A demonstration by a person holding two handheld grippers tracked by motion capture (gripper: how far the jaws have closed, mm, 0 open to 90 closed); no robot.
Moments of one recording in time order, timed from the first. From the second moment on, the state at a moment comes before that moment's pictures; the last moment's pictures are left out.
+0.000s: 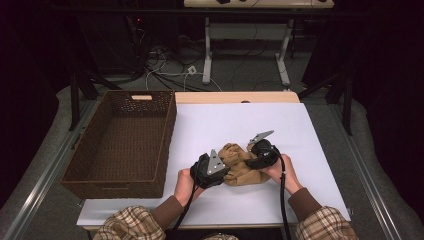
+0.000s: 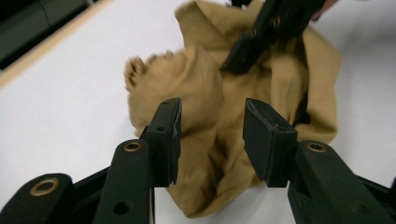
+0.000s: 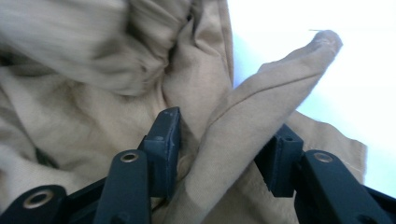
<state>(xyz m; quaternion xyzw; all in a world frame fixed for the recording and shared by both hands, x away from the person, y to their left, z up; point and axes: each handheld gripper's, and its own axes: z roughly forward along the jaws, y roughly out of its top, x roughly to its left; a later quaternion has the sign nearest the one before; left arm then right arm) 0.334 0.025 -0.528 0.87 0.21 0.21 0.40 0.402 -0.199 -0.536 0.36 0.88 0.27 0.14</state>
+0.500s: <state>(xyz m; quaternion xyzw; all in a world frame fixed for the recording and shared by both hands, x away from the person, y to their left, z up) 0.356 0.031 -0.544 0.86 0.27 0.25 0.35 0.407 -0.197 -0.541 0.37 0.88 0.29 0.12</state>
